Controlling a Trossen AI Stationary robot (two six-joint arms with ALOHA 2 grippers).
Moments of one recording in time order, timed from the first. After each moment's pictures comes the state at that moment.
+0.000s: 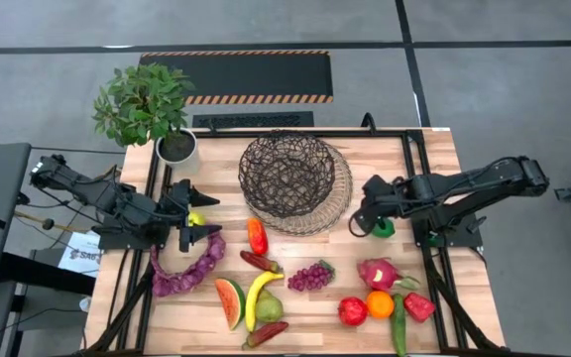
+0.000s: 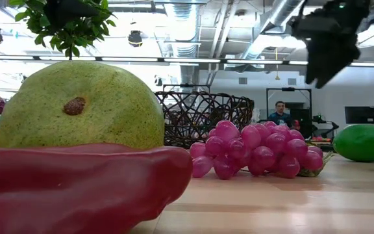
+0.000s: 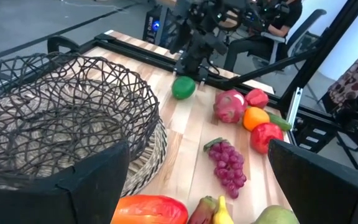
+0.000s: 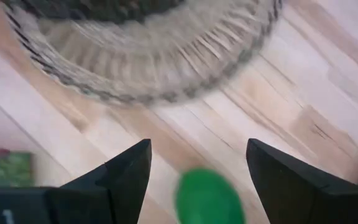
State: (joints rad) left arm -0.43 0.65 0.68 -0.36 -0.51 -0.48; right arm 0.16 1.14 0.93 -1.08 0.39 0.95
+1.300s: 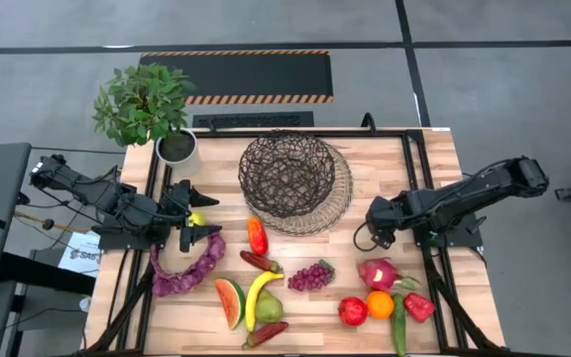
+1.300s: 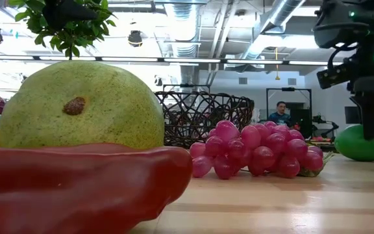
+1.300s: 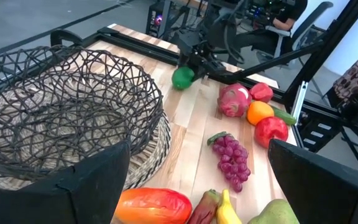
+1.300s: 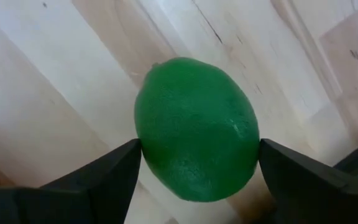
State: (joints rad) left arm -0.43 0.65 0.68 -0.39 -0.51 -0.49; right arm 0.16 1.14 0.61 -1.00 0.18 0.79
